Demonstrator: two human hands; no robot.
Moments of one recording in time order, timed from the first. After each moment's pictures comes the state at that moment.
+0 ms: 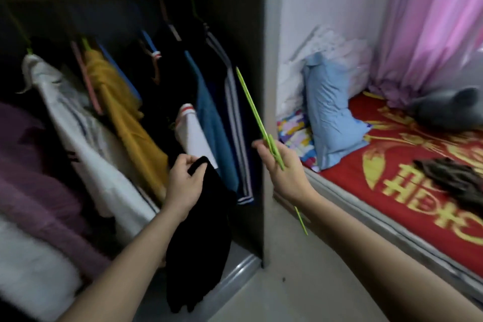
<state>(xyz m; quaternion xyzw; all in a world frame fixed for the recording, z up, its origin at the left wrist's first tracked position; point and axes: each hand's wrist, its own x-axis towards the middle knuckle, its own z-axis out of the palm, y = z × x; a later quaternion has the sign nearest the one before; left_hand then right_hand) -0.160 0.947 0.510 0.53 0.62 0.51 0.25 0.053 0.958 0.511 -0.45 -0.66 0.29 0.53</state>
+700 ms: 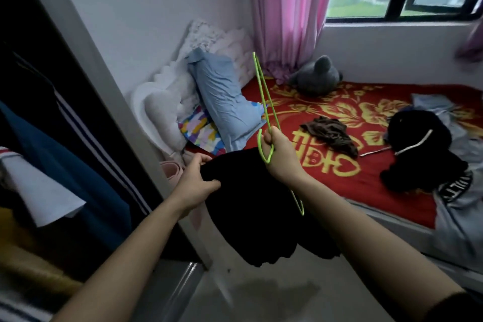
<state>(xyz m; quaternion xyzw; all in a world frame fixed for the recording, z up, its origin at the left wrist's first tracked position) 0.121 0.944 0.497 0.73 0.43 0.29 0.45 0.330 0.887 0.503 -0.64 -0.53 0.13 0.54</state>
